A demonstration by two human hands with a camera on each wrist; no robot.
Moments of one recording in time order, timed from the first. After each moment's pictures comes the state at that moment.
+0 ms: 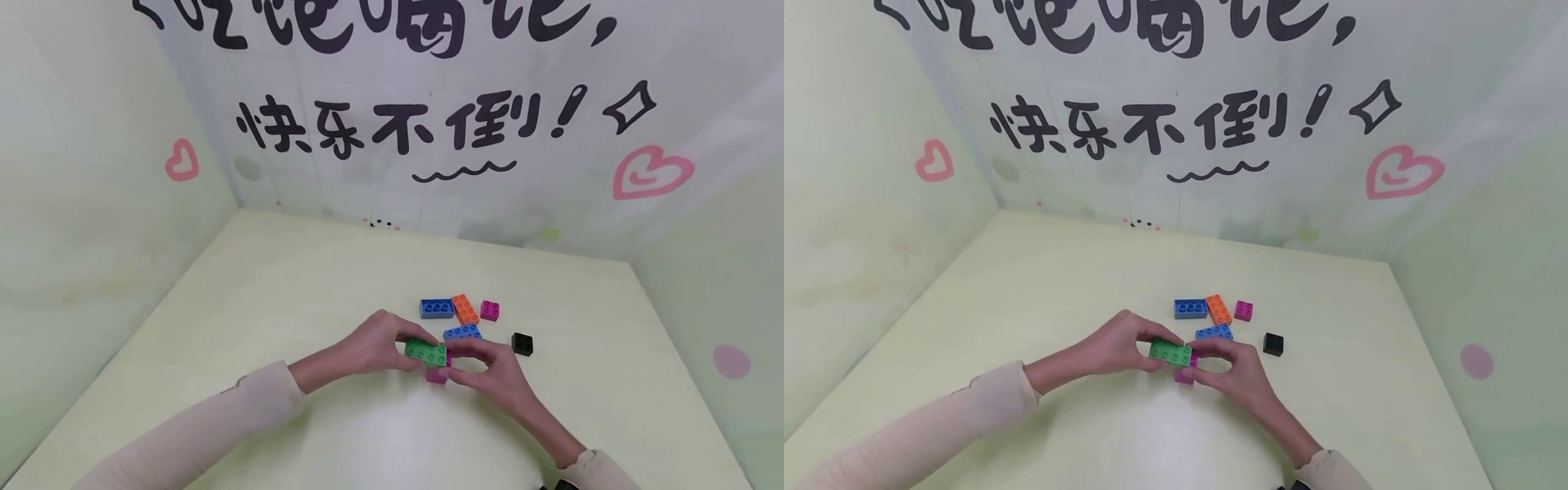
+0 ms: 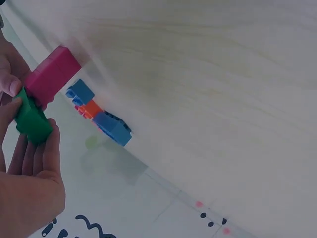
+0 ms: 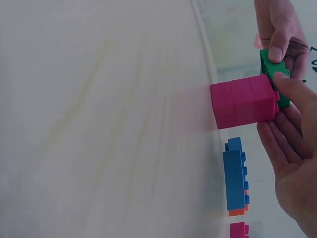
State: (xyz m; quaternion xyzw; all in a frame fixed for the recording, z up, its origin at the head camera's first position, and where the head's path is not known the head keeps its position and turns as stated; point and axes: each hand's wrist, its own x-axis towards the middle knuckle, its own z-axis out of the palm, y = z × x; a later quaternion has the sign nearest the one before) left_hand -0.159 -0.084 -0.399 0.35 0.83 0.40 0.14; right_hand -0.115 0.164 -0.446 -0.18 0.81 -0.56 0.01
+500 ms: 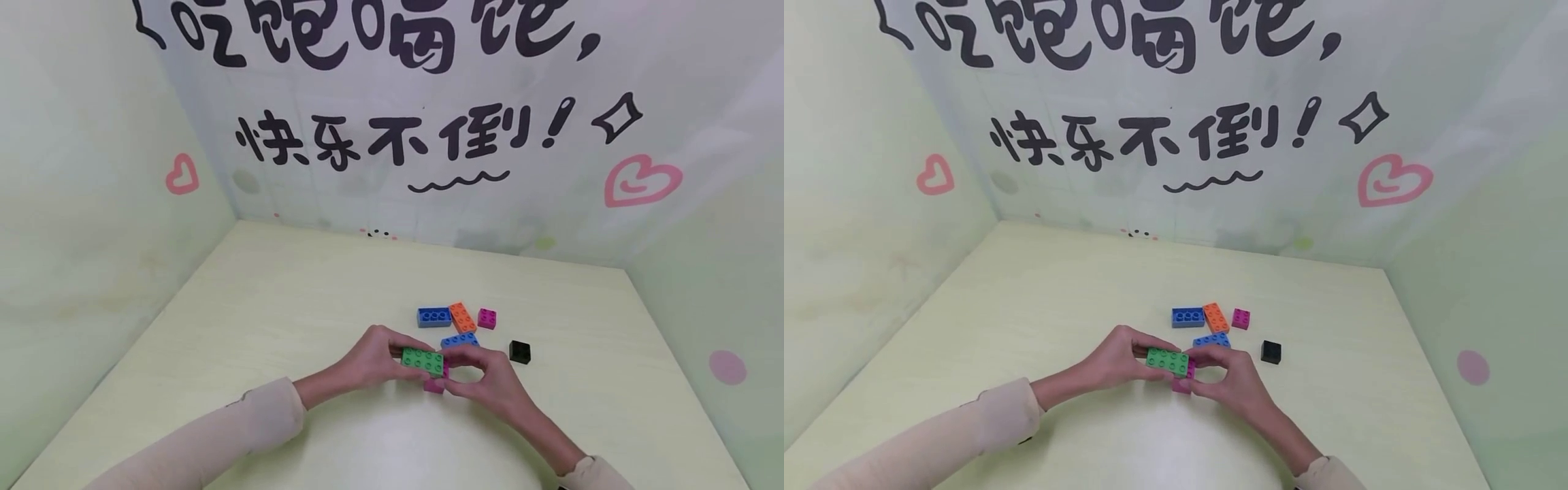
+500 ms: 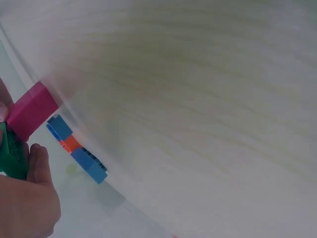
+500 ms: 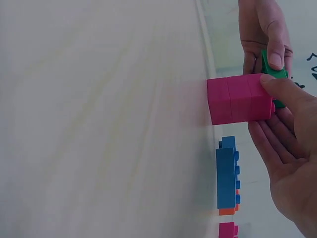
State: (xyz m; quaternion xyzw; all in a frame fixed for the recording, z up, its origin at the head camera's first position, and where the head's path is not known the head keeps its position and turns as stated) left_hand -0.154 -0.083 -0.423 0.27 0.79 0.53 0.16; right_hand -0.117 0.163 -0.445 -0.21 0.83 -0.52 0.01
